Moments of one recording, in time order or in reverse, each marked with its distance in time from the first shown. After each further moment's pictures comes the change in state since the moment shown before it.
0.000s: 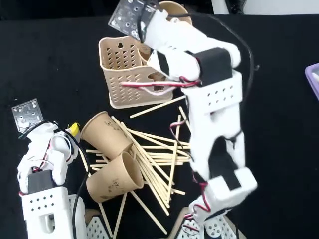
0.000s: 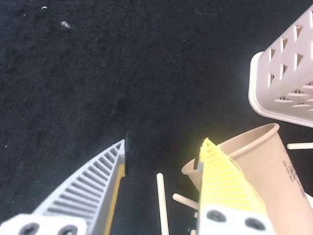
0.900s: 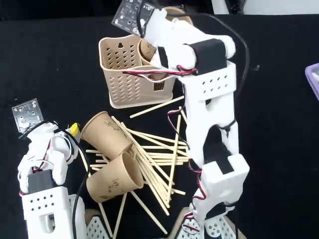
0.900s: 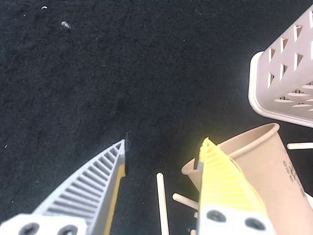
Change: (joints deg) left arm 0.0 0.0 0.0 0.0 0.0; right arm 1.8 7.6 -6.0 5.2 1.9
